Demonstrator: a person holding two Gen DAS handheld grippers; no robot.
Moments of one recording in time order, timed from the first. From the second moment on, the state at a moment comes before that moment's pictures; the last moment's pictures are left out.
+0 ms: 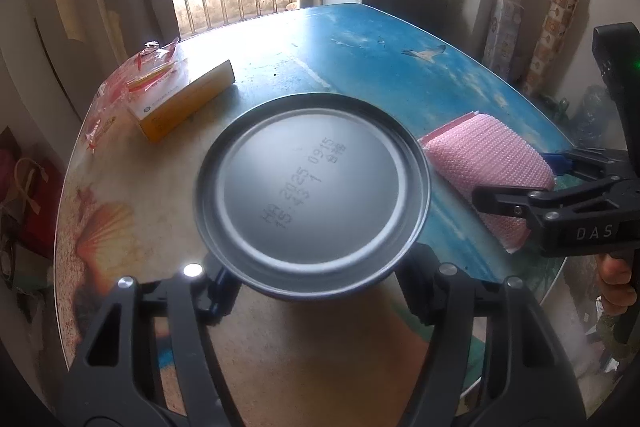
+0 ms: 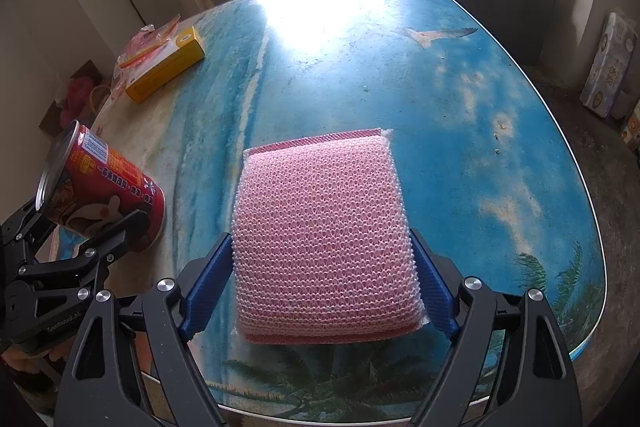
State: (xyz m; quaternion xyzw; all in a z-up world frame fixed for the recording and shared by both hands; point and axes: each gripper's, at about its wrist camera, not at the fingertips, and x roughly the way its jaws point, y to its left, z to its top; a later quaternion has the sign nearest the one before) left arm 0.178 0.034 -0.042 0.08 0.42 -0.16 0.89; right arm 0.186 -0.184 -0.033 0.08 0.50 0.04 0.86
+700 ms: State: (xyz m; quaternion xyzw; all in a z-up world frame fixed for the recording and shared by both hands) left arm 0.179 0.037 -0.041 0.08 0.42 -0.15 0.89; right arm 0.183 -0.188 -0.032 0.09 0.51 0.04 0.86
